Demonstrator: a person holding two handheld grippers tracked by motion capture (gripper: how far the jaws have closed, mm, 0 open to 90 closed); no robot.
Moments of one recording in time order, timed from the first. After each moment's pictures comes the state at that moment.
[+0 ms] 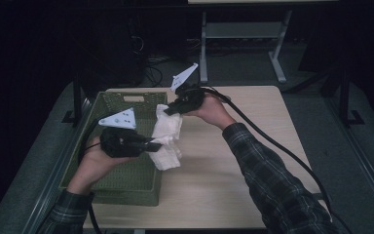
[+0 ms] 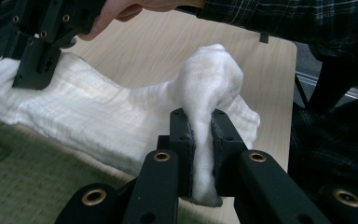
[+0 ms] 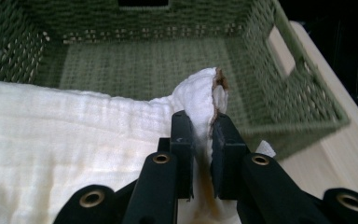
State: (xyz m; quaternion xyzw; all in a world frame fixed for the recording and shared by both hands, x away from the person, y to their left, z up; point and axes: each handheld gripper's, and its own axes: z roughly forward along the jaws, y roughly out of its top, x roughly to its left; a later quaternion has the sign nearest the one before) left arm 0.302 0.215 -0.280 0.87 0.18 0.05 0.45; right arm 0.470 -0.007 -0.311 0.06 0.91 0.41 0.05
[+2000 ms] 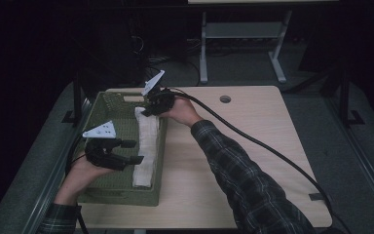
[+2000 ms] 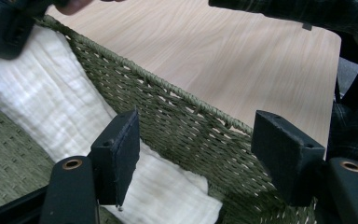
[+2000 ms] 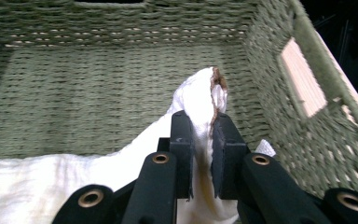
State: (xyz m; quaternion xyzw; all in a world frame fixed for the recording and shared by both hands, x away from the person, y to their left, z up) left arm 0.311 0.262 -0.341 0.85 0.26 0.06 0.45; right arm 0.509 0.075 -0.355 0.06 0.92 0.39 0.06
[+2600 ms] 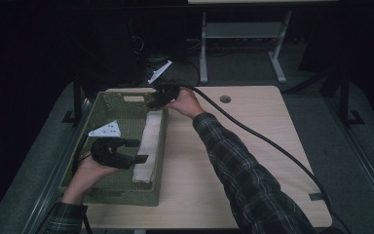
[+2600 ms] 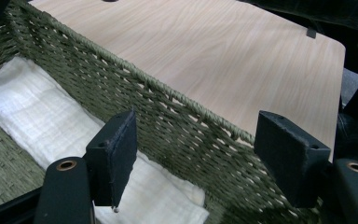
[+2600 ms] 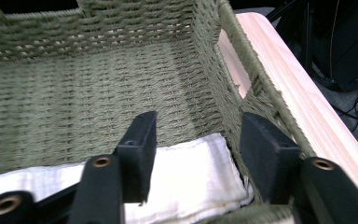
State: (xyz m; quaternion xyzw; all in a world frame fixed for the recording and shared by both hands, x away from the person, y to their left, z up) left arm 0.317 0.252 -0.348 0.85 0.27 0.06 0.46; right arm 0.542 0.059 -0.351 0.13 0.90 0.40 0.07
